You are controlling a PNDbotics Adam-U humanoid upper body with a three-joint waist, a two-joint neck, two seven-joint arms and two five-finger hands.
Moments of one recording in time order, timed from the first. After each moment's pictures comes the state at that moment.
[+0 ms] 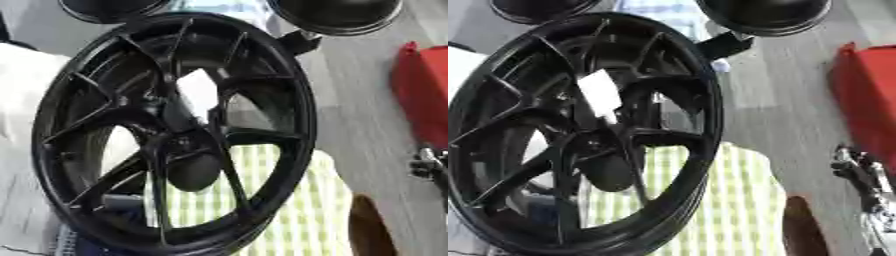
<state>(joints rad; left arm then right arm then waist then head) -0.29 0.17 0.30 -1.42 0.11 0.04 0.49 -0.12 -0.42 -0.24 -1.23 -0.20 -0.13 -0.13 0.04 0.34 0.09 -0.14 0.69</state>
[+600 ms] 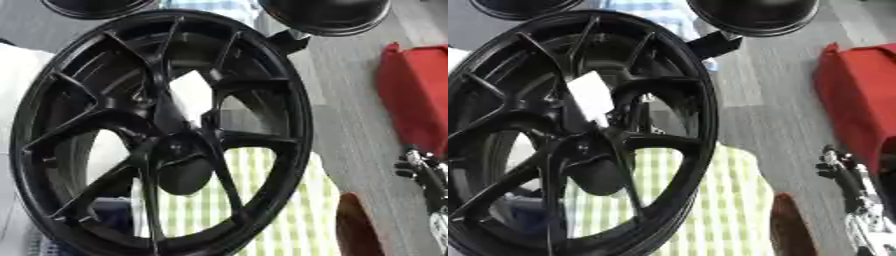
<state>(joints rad) -0.31 0.14 0.29 -1.45 0.11 0.06 0.48 -0.10 -0.42 -0.26 -1.19 -0.26 -0.20 -0.09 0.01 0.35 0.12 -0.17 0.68</state>
